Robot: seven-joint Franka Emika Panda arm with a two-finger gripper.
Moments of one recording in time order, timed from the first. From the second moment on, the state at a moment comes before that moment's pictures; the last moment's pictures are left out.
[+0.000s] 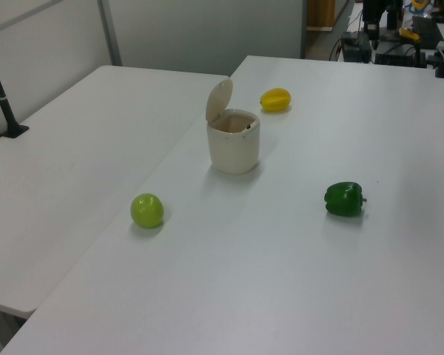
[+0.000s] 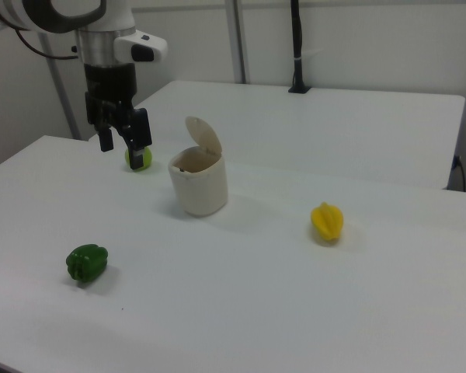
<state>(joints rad) -0.08 -0.03 -0.02 -1.54 0.04 1.38 0.14</state>
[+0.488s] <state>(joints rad) -0.07 -0.03 -0.01 -1.54 0.09 1.42 0.14</state>
